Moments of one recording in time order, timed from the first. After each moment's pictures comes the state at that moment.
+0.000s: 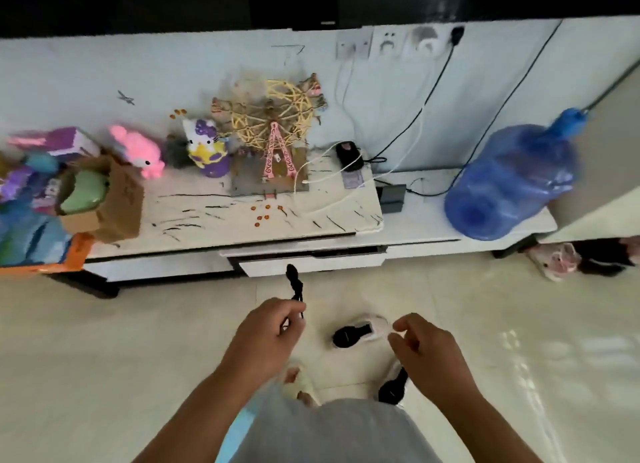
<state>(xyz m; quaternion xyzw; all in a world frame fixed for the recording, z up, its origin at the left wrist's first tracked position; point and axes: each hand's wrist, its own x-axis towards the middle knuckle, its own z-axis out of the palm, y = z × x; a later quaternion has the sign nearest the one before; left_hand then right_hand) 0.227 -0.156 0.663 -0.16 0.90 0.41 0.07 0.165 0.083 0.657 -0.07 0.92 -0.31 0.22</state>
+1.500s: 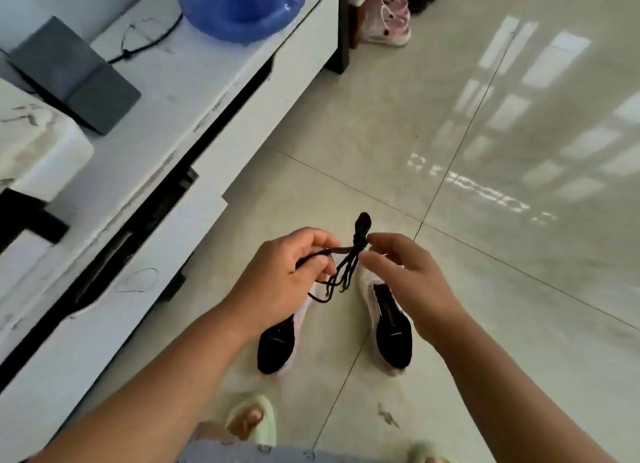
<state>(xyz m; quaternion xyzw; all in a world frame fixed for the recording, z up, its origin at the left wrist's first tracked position) 0.051 0.059 0.219 0.26 0.79 0.44 0.34 0.156 0.201 0.195 0.39 0.68 -0.62 0.00</state>
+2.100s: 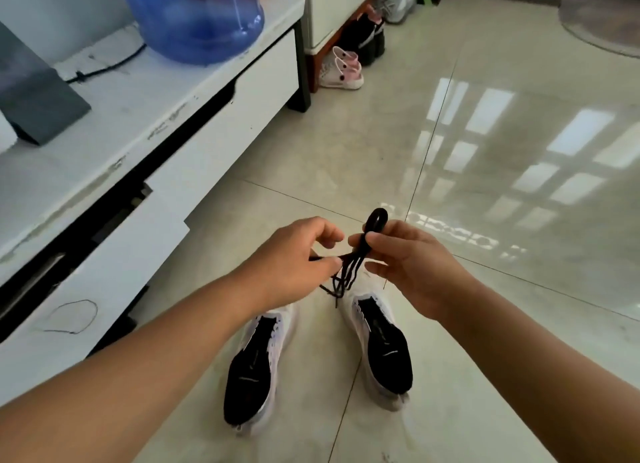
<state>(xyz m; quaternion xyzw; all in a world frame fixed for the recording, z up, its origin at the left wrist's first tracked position) 0.063 0.086 0.156 0.38 0.80 0.34 0.31 0.178 0.221 0.137 0.35 0.50 -0.79 -0.08</state>
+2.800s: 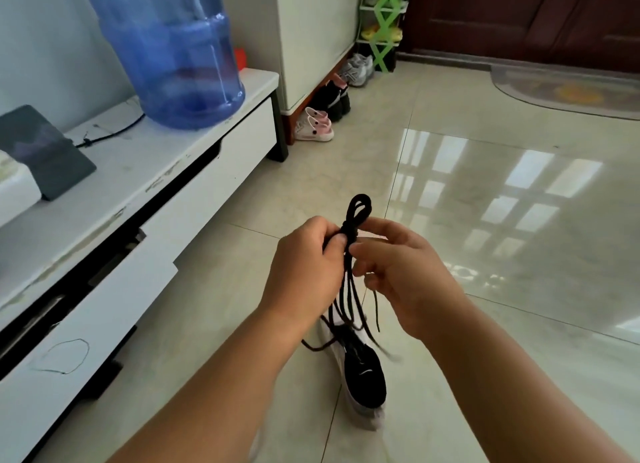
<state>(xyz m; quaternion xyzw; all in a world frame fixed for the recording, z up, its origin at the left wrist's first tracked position) 0.130 0.108 0.218 0.33 0.82 0.44 0.14 0.220 0.191 0.226 0.33 0.52 -0.76 -0.19</state>
